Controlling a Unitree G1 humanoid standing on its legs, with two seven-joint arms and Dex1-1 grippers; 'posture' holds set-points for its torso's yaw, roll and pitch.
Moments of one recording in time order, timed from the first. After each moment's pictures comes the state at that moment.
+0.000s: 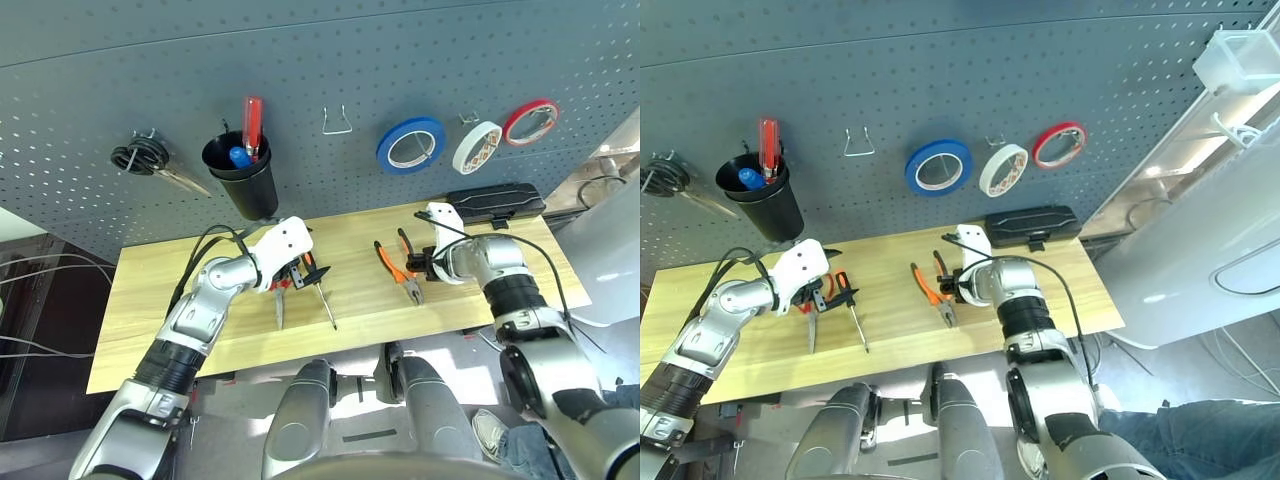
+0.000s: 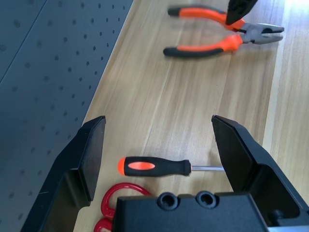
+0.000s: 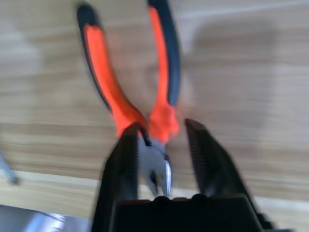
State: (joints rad) left arm -0.28 0.54 -0.22 0.11 0.08 0.11 -0.74; right arm -0.71 -0.25 0.06 0.64 0.18 1.07 0.26
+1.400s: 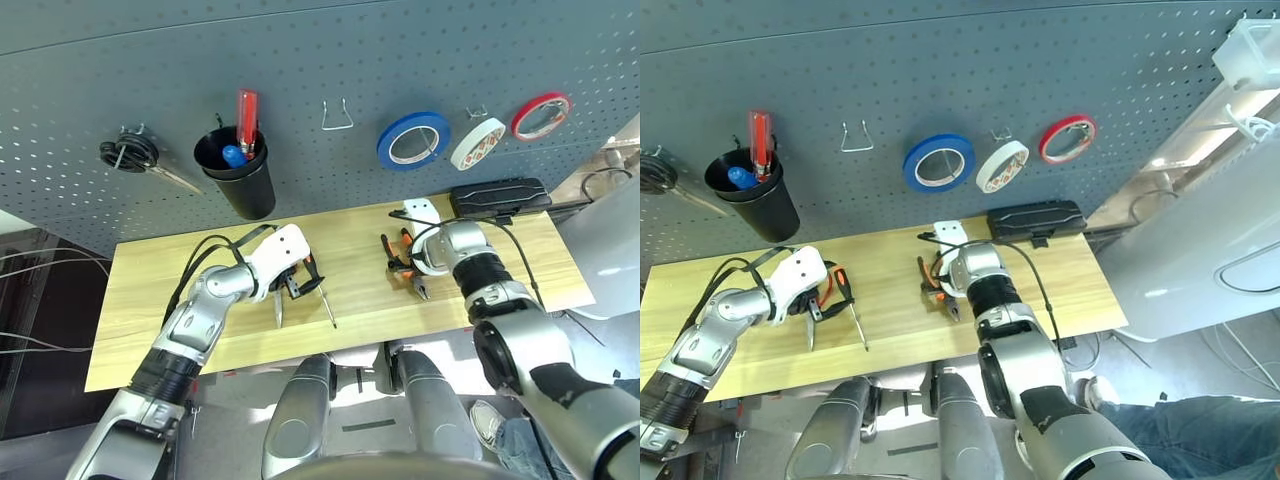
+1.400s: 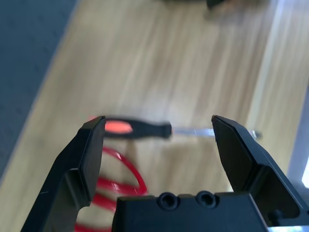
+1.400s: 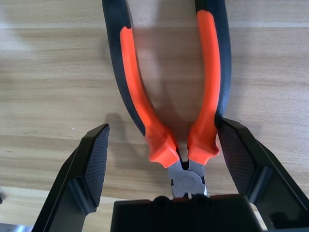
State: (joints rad) left arm -0.24 0.58 -0.25 0.05 0.11 0.30 -0.78; right arm -0.88 -0.07 0.04 0.91 0.07 0.99 0.15
